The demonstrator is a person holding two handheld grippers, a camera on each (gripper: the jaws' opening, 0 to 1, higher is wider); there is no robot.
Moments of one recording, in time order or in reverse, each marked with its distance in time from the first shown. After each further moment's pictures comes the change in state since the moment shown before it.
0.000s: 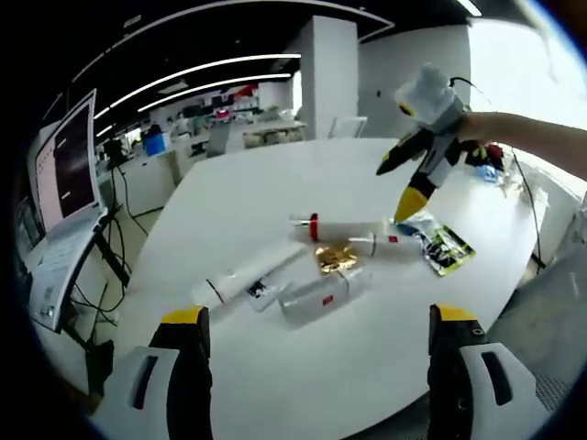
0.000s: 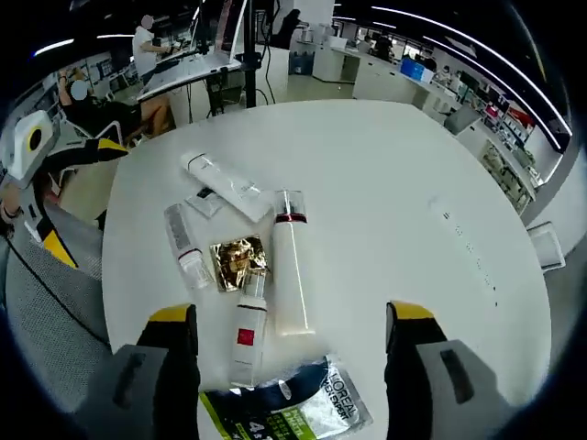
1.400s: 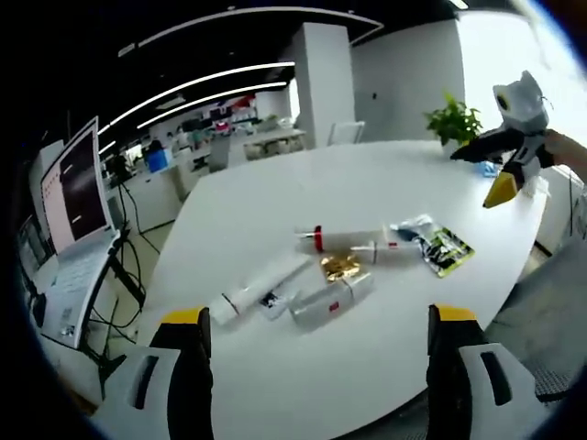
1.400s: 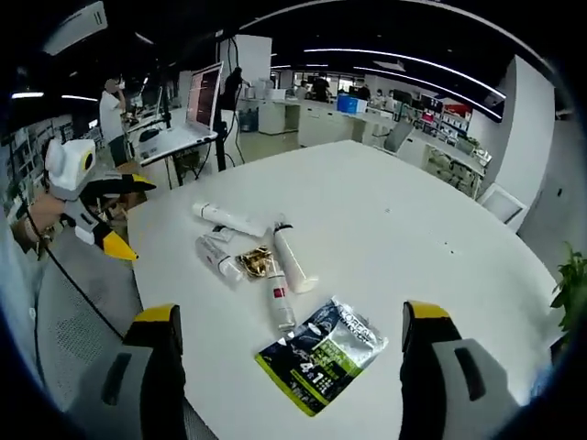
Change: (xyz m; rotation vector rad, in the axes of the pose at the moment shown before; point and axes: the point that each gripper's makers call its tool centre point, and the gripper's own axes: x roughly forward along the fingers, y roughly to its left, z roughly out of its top) left arm -0.022 -0.002 0.016 0.064 -0.031 0.027; right arm -0.125 0.045 -0.038 0.213 -0.274 -0.193
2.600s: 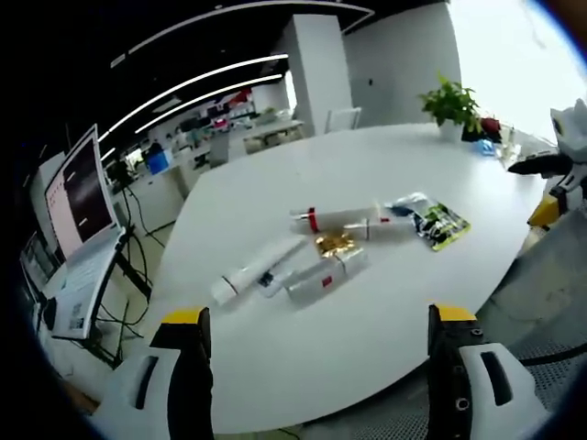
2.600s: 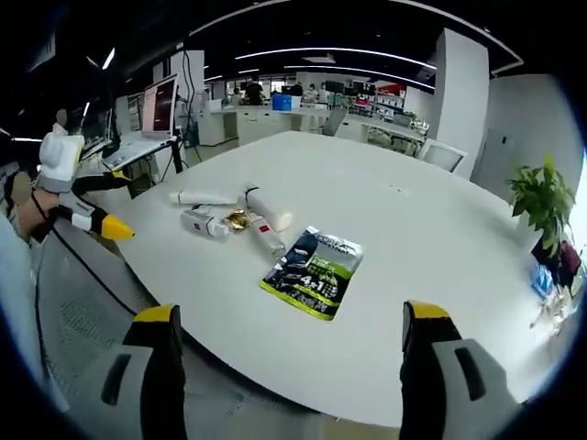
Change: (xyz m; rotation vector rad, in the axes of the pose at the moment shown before) left arm -0.017 -0.012 -0.023 0.063 0.053 0.036; right arm -0.082 0.037 -0.097 0.218 -0.015 -0.261
